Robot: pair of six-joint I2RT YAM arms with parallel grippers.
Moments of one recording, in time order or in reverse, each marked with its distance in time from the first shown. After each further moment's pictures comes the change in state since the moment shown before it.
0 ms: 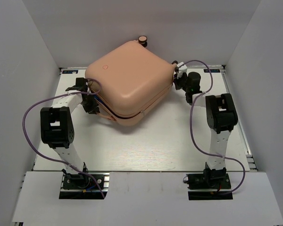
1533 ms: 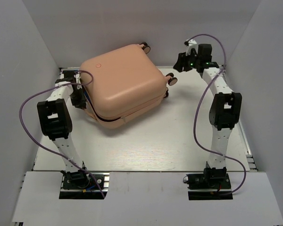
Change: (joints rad) left arm 0.131 0.165 0.259 -0.146 -0.046 0.316; right arm -0.087 0.077 0.724 -0.878 -0.193 0.179
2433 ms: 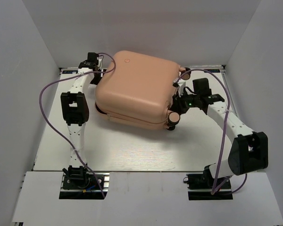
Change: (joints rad) left arm -0.224 0.431 0.706 -0.055 -0.233 0.200; right arm 0.195 -0.721 -0.873 -0.221 -0.193 -0.248
